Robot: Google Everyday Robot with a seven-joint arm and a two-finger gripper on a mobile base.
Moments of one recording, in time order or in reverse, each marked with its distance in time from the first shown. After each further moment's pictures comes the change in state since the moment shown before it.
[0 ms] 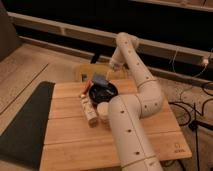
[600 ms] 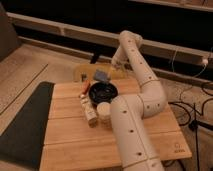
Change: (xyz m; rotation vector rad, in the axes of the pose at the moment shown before) arm 0.003 -0.009 -0.016 0.051 -0.022 0.035
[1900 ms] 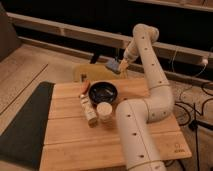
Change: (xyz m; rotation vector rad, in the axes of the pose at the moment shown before) arm 0.040 -0.044 -0.075 0.261 -0.013 0.155
